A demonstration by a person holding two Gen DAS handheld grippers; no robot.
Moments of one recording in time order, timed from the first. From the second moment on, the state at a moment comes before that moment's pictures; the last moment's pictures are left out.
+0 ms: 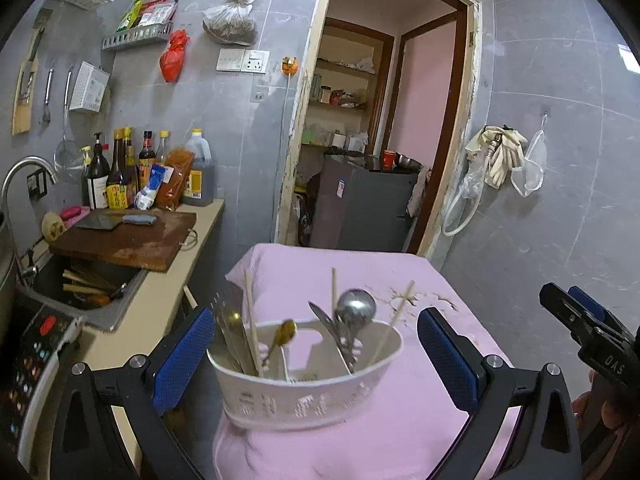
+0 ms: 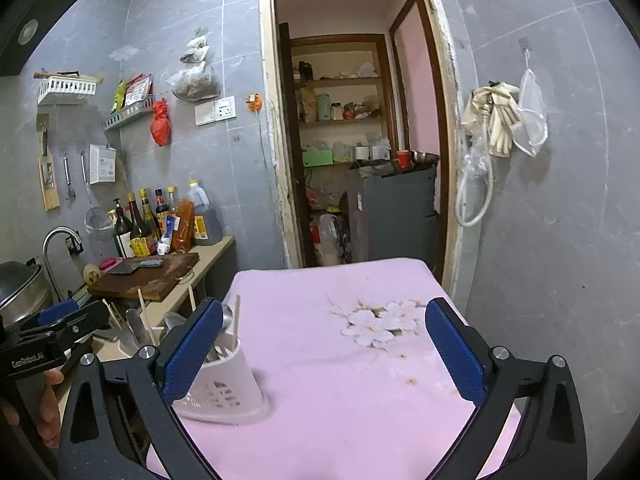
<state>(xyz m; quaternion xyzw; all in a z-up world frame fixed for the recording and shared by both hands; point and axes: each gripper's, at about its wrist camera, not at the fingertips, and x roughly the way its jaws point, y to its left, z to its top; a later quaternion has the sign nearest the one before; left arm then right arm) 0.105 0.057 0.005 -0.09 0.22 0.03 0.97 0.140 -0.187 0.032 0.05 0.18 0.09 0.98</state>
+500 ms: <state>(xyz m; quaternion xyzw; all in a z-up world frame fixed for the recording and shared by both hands) 0.046 0.007 0.008 -0.08 0.24 0.05 0.97 0.081 -0.245 0.029 0.05 0.19 0.10 0.98</state>
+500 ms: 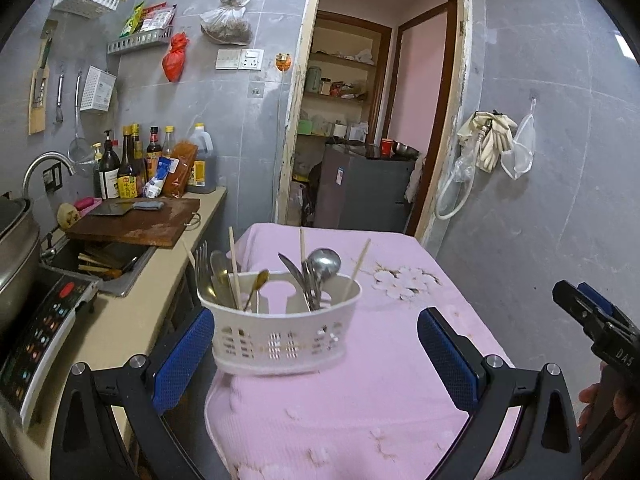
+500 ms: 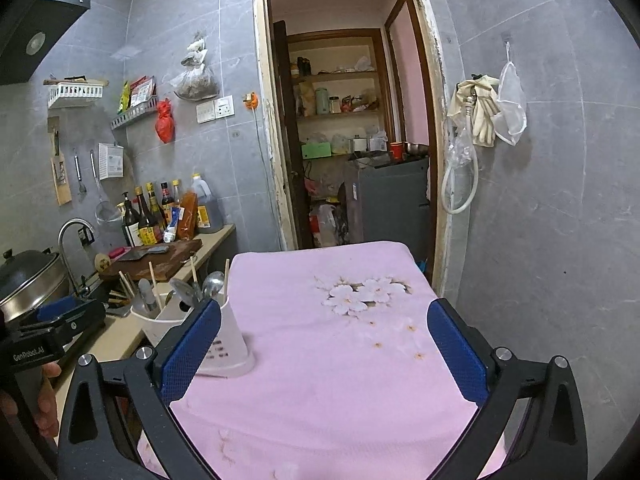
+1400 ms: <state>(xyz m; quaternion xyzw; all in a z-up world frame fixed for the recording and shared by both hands) -0.009 -0.017 0.006 -0.07 0.22 0.04 0.97 0.023 -0.259 0.023 0.05 0.18 0.09 0.98</state>
